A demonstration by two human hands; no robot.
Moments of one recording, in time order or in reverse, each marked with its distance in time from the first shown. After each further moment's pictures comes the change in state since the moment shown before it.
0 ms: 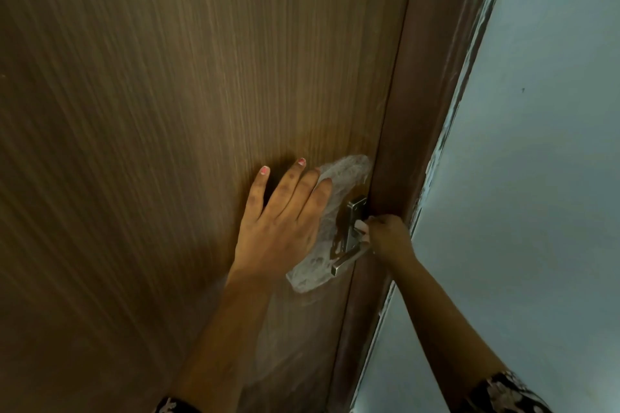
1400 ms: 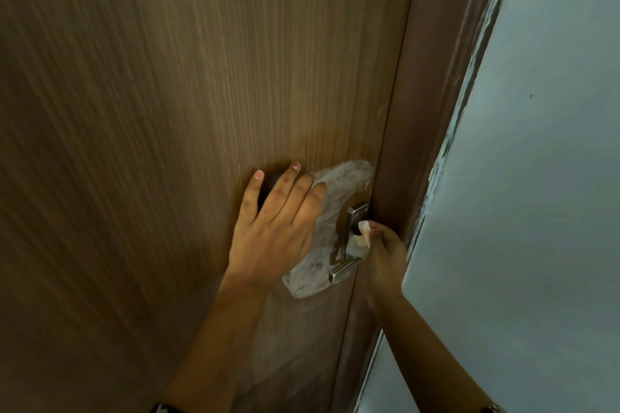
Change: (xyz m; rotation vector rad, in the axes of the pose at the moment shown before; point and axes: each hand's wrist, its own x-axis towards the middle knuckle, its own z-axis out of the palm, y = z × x) left_hand 0.002 -0.002 0.000 0.060 -0.020 -0.006; right_hand -0.010 0.033 0.032 0.533 0.236 -0.110
